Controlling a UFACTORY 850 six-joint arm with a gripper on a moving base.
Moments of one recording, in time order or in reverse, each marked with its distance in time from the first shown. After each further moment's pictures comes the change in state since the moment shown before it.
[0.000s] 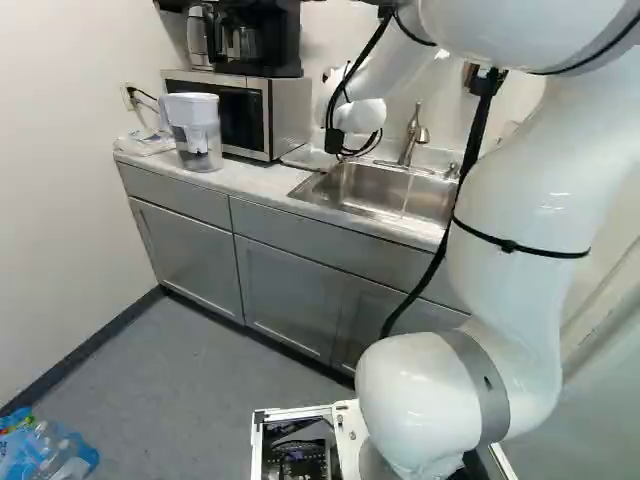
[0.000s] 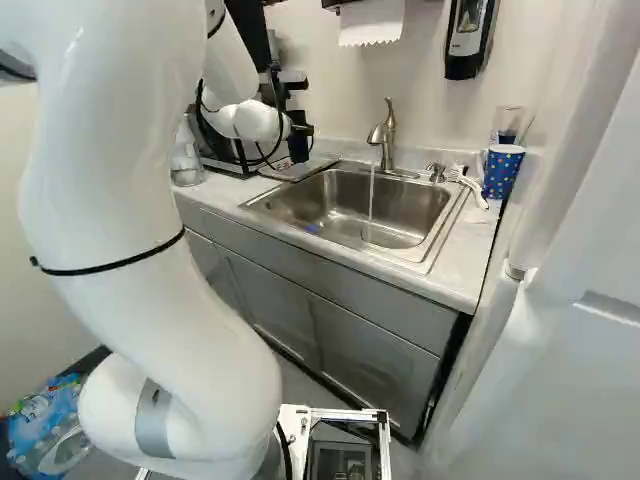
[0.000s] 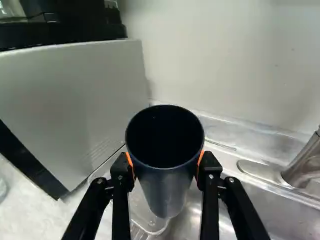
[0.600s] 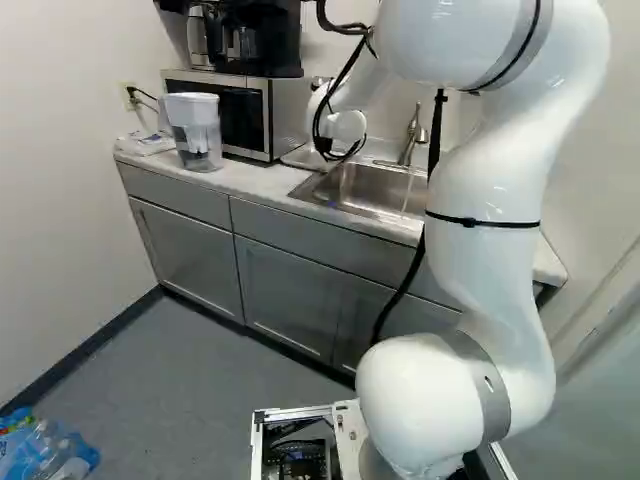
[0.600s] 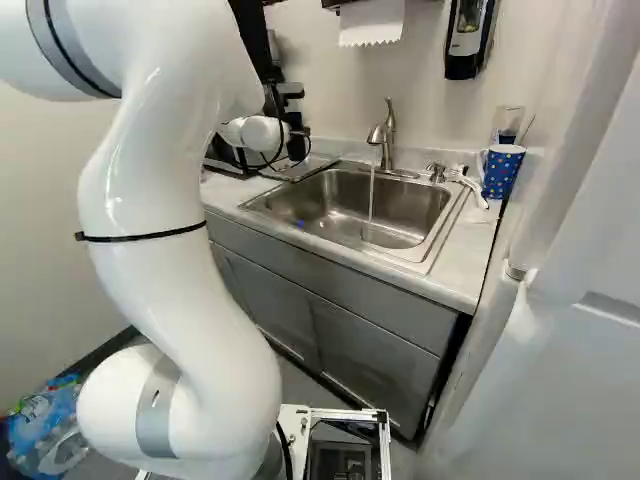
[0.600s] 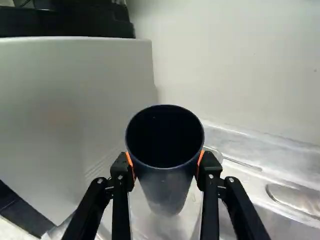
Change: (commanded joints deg) arm 2.1 -10.7 -8.6 0.2 6.2 0.0
